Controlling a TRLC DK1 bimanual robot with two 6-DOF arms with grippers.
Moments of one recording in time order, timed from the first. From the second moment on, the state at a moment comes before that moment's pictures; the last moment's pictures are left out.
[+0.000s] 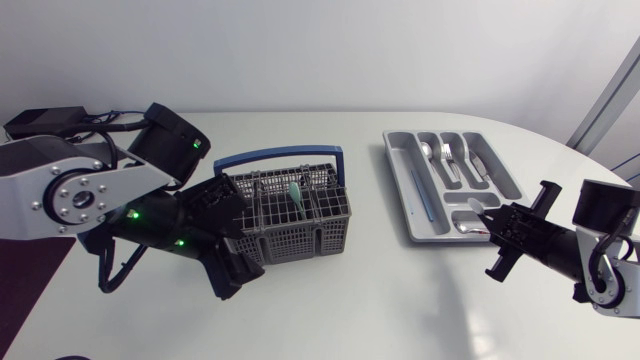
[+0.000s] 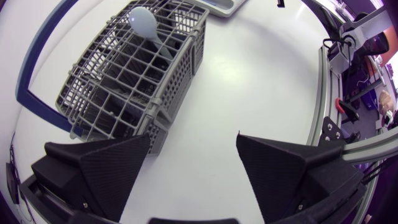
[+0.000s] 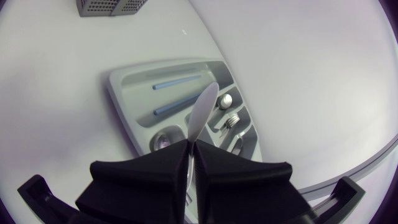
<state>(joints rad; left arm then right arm) -0.52 1.35 0.87 -0.62 0.22 0.42 -0.19 1.33 0.34 0.44 -0.28 -1.20</state>
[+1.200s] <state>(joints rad) -0.44 1.34 0.82 -0.58 0.21 0.46 -0.12 1.19 0.44 0.15 -0.20 -1.11</state>
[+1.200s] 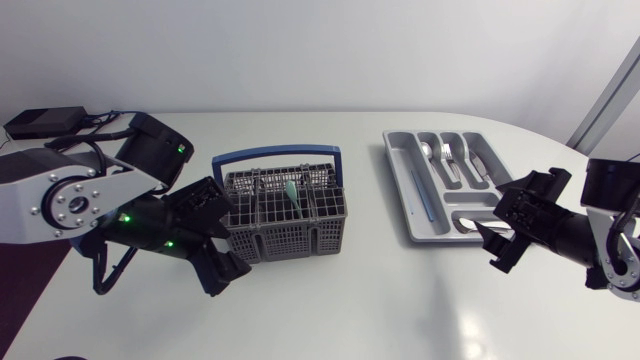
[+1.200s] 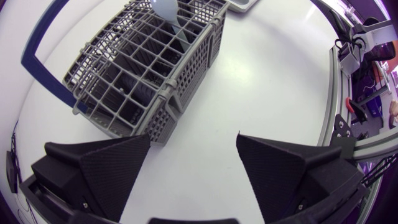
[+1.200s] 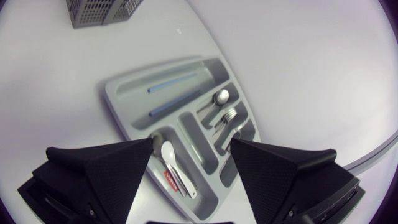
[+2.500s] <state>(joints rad) -0.44 1.41 1.02 -0.52 0.07 0.21 0.20 1.08 0.48 -0.02 -0.20 -0.79</state>
